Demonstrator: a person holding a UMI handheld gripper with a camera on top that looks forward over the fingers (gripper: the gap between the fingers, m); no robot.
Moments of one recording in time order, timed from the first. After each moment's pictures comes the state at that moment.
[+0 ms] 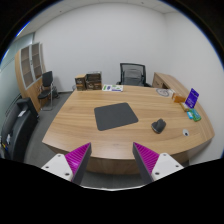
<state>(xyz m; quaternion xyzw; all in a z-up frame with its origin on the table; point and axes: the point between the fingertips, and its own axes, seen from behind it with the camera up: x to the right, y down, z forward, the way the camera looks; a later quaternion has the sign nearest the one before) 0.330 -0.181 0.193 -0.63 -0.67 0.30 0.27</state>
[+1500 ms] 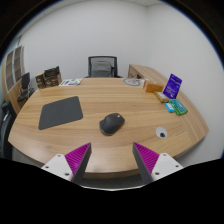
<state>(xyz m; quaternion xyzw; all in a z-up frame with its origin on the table) 0.248 0.080 0.086 -0.67 -0.63 0.25 0.31</state>
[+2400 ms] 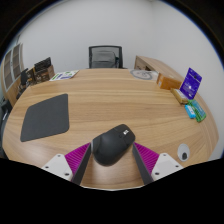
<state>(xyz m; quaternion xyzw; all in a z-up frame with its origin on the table) 0.108 0.095 -0.005 -0.67 -0.65 0.24 0.27</state>
